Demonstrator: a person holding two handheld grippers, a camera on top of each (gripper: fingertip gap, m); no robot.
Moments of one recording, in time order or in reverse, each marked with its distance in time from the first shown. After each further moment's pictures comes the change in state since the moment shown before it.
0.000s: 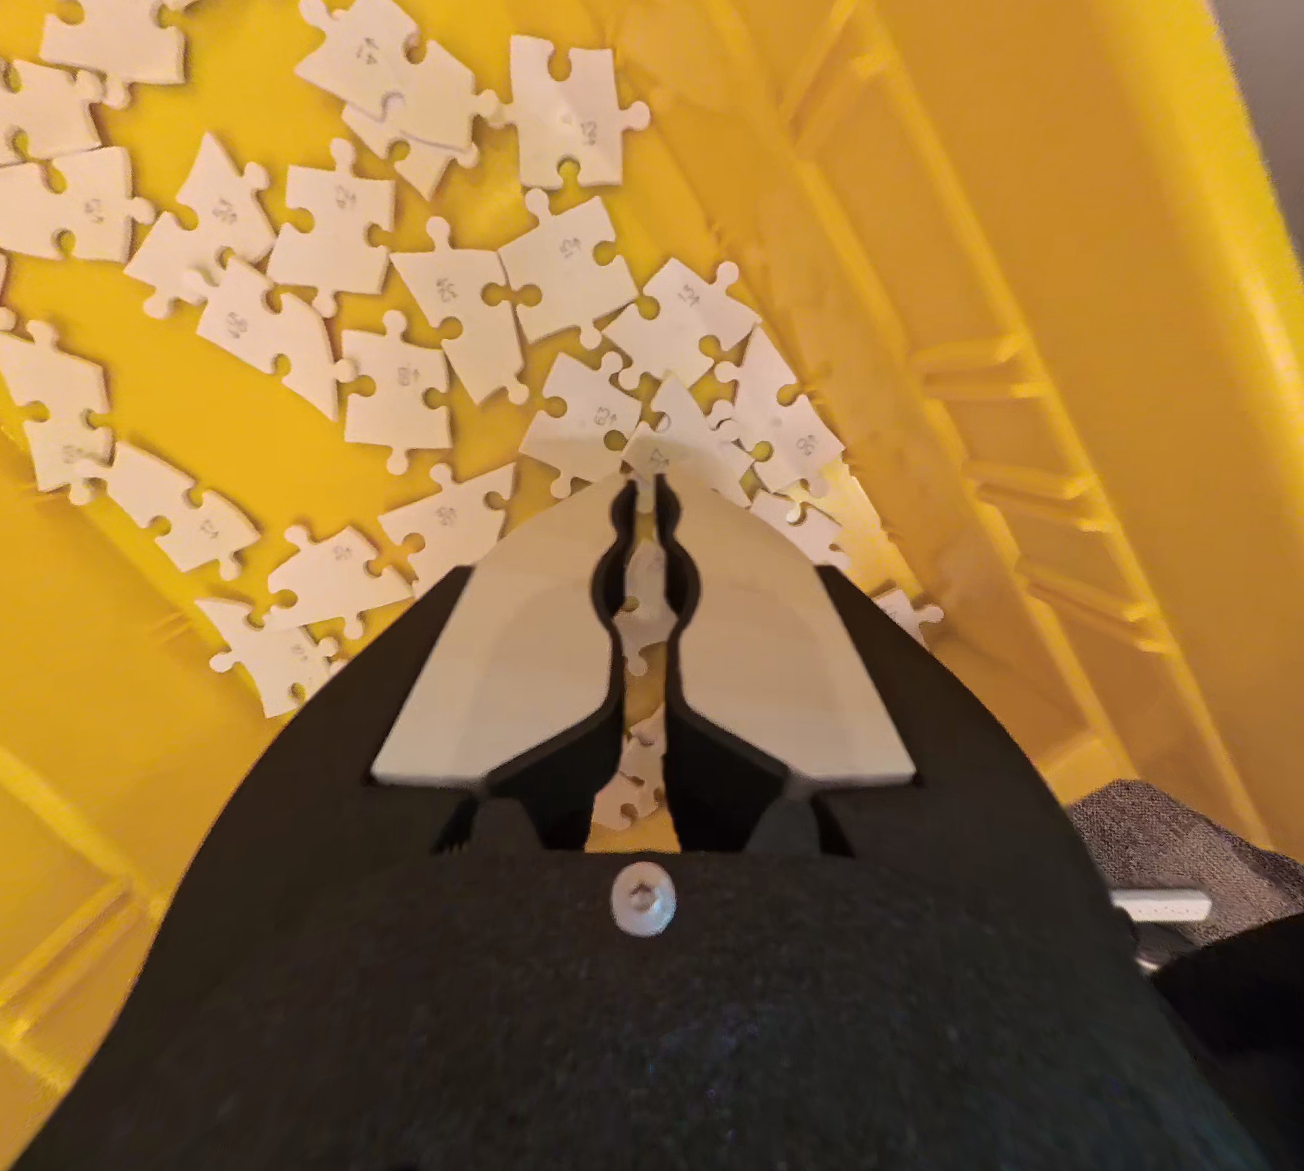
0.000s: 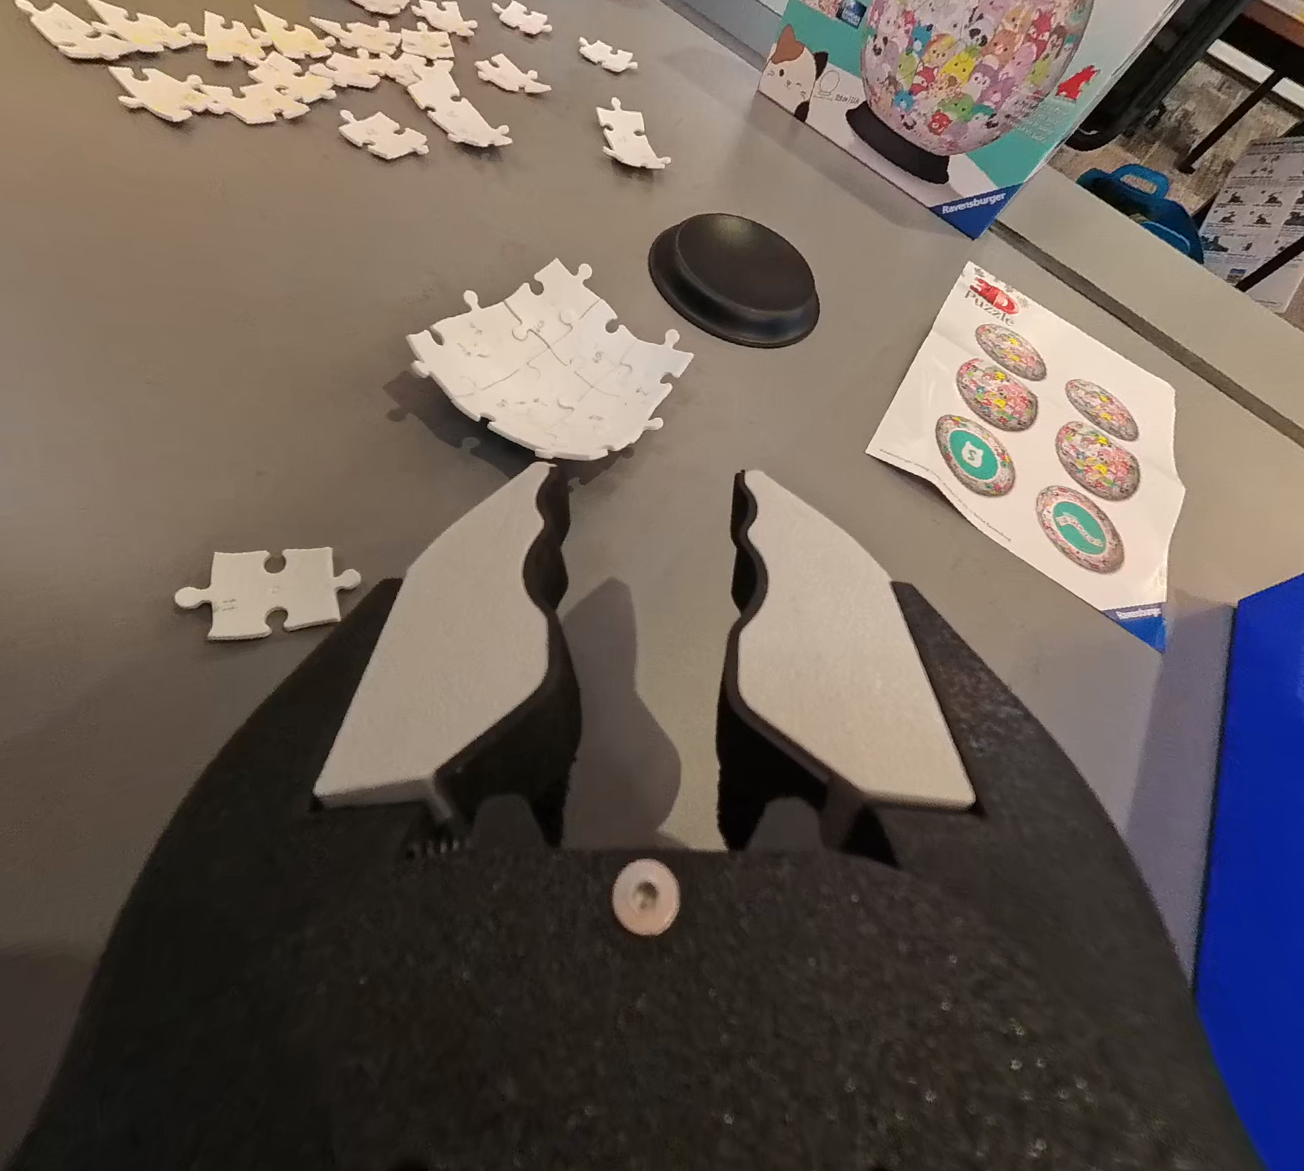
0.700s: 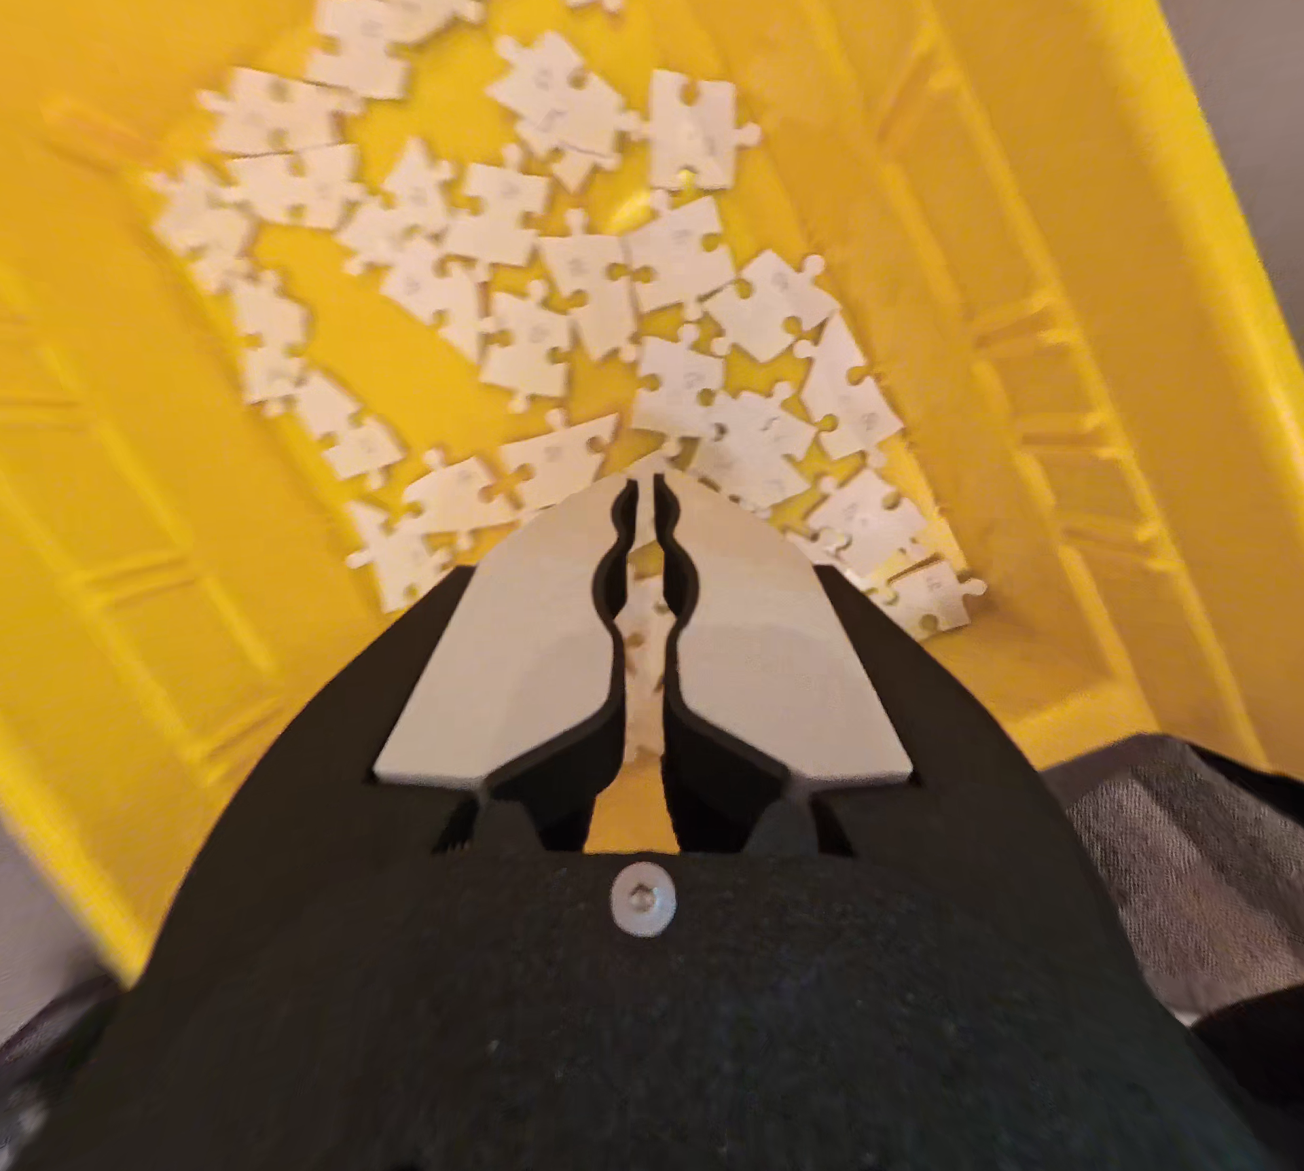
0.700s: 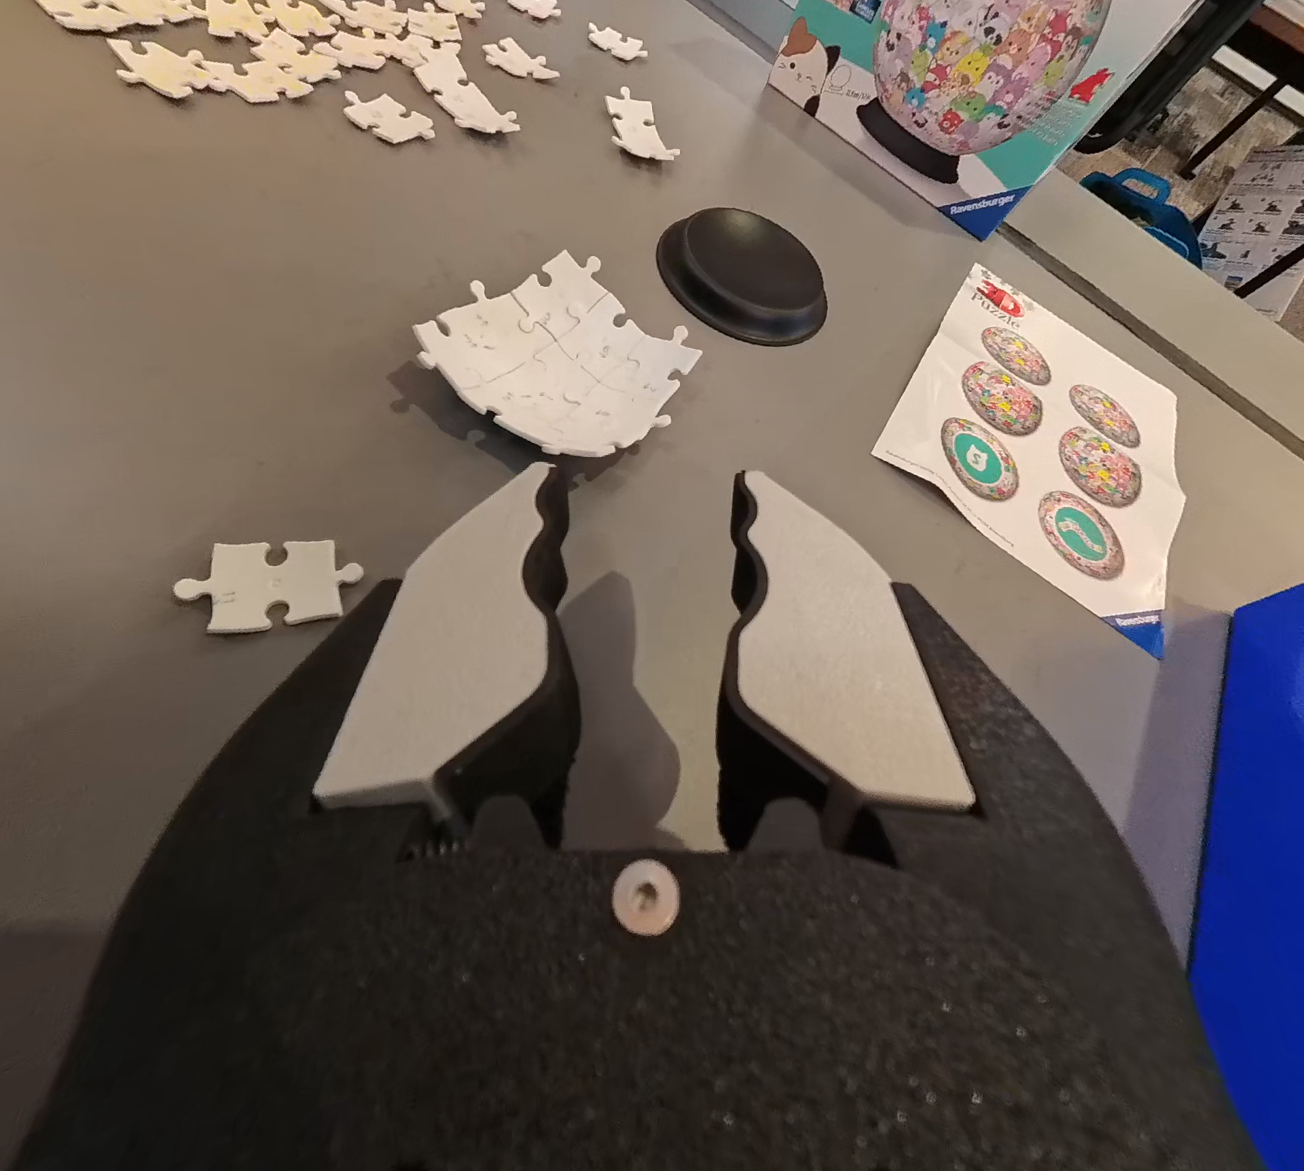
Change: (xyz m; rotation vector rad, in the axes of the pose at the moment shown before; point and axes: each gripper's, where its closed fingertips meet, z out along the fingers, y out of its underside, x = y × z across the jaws) left arm -0.019 0.001 -0.029 0.060 -0.127 -0.036; right arm -0.003 0.001 0.001 -0.012 -0.002 -0.023
